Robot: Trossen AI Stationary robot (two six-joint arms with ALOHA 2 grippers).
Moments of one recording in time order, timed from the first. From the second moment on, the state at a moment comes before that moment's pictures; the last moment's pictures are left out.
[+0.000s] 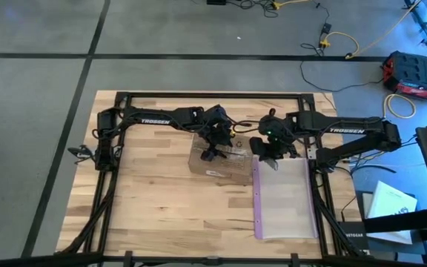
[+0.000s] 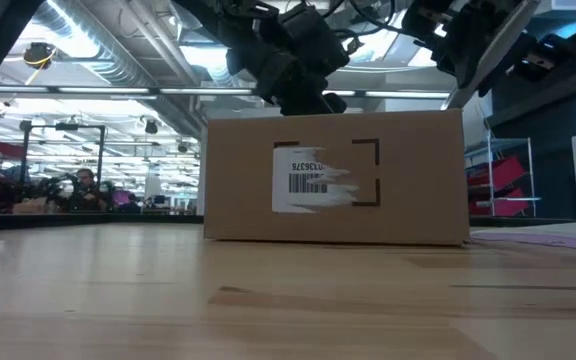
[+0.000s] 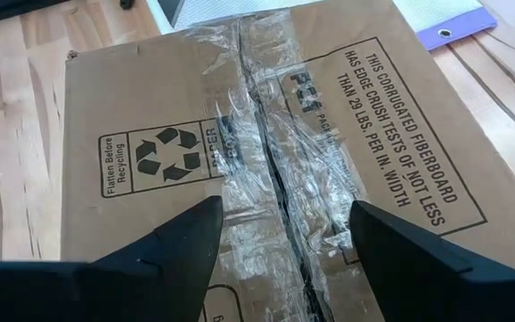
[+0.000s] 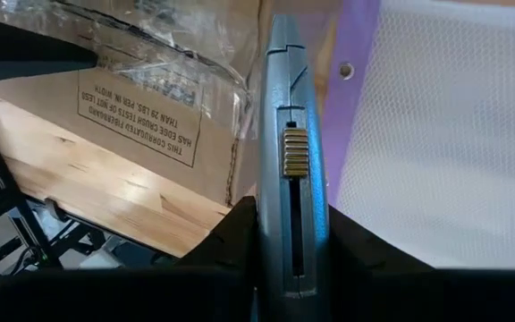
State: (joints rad) left arm 0.23 1.95 1.50 -0.42 0.41 0.56; right arm -0.11 1.23 1.07 -1.03 -0.33 1.43
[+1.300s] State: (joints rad) left arm 0.23 1.96 1.49 -0.33 0.41 0.50; right arm 0.06 1.49 1.41 -1.34 -0.03 1.68
